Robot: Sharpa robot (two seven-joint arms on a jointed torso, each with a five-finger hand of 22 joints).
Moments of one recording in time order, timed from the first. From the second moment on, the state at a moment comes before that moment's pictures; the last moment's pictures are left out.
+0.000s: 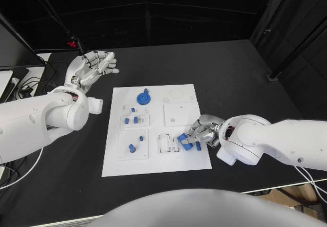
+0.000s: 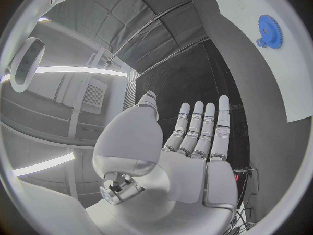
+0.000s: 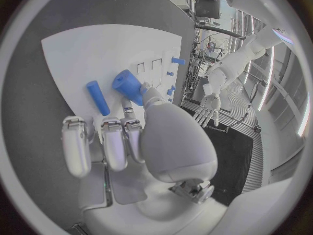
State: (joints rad) left arm 1.32 -0.82 -0.24 1.39 -0.10 -0.45 0.64; left_hand 1.21 0.01 -0.10 0.29 0.29 0.49 0.16 0.61 0.08 0.53 0.23 0.67 0.07 0.34 0.22 0.90 0.07 0.15 0.68 0.28 0.12 0.67; right arm 1.15 -1.02 -0.18 1.95 -0.83 -0.41 -0.56; right_hand 1.44 0.05 0.02 0.15 0.27 0.83 0.18 0.39 0.07 1.46 0.08 1.57 1.31 1.46 0.02 1.57 1.31 0.01 1.47 0.13 1.57 1.31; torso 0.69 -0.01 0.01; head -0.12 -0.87
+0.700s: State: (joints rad) left arm 1.32 -0.82 -0.24 1.39 -0.10 -0.45 0.64; left_hand 1.21 0.01 -0.10 0.29 0.29 0.49 0.16 0.61 0.08 0.53 0.23 0.67 0.07 0.34 0.22 0.90 0.07 0.15 0.68 0.28 0.12 0.67; right arm 1.15 -1.03 -0.18 1.95 -0.66 -0.44 -0.49; right_hand 1.44 0.04 0.02 0.14 0.27 0.86 0.19 0.37 0.07 1.46 0.08 1.57 1.31 1.46 0.02 1.57 1.31 0.01 1.47 0.13 1.57 1.31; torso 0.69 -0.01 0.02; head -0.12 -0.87
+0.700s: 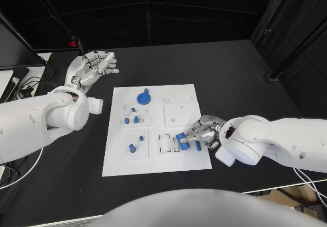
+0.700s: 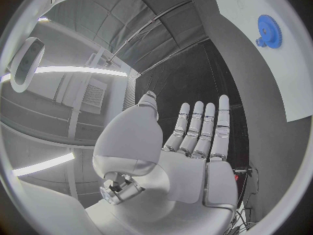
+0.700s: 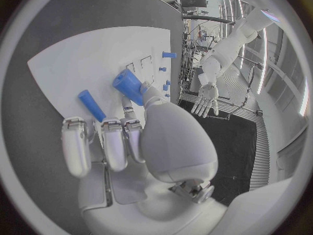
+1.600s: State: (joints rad) left arm 1.32 -0.81 -0.24 1.39 -0.10 -0.45 0.64; left_hand 1.21 0.01 -0.10 0.29 0.29 0.49 0.16 0.61 0.08 0.53 0.23 0.67 0.07 0.34 0.22 0.90 0.07 0.15 0.68 0.28 0.12 0.67; right arm 1.15 -0.97 -0.18 1.93 -0.45 -0.44 -0.44; right_hand 1.44 0.04 0.02 0.14 0.26 0.88 0.19 0.36 0.07 1.47 0.08 1.57 1.31 1.46 0.02 1.57 1.31 0.01 1.47 0.13 1.57 1.31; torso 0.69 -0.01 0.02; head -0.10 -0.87
